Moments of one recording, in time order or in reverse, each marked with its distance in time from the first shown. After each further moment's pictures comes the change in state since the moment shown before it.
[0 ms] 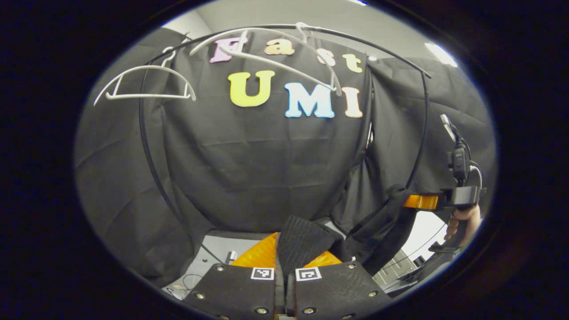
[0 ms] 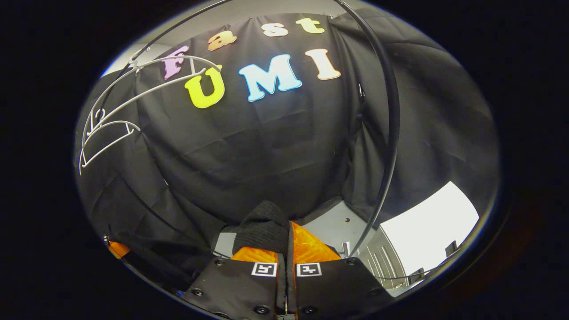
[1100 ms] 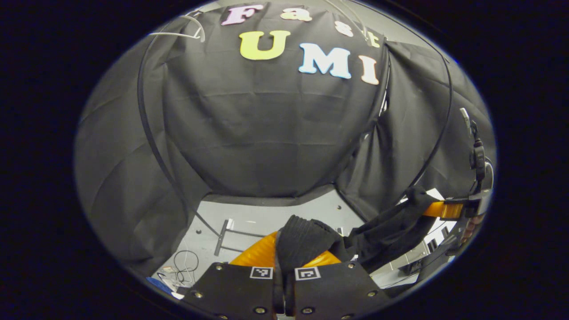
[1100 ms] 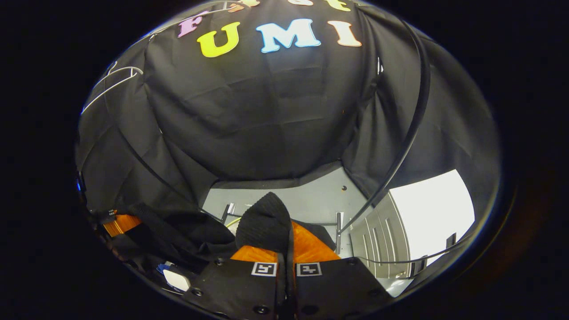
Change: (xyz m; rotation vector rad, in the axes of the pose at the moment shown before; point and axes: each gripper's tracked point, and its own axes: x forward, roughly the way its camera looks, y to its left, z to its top) left arm 0.080 0.052 -0.119 -0.036 0.246 -0.003; right arm 0.038 0.007 -0.131 -0.132 0.264 -0.015
